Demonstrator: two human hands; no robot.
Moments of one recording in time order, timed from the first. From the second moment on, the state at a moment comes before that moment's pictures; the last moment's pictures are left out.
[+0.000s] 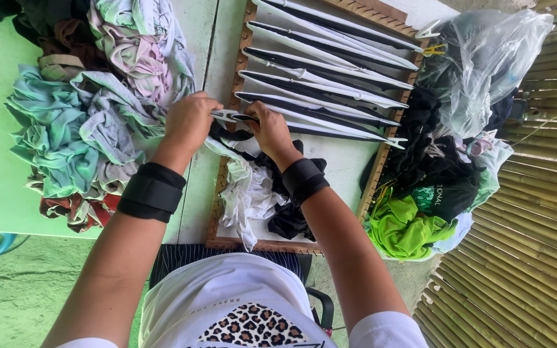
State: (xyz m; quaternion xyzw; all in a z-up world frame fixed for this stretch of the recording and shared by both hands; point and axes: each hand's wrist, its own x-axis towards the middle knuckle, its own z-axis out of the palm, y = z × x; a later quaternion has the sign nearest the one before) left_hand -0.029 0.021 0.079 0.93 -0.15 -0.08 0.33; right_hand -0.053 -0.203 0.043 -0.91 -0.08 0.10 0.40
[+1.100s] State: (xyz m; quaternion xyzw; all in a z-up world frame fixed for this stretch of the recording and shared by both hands) left_hand -0.076 -0.005 0.045 0.93 0.02 -0.24 0.29; right_hand -0.308 -0.463 0.019 -0.92 0.37 0.00 0.12
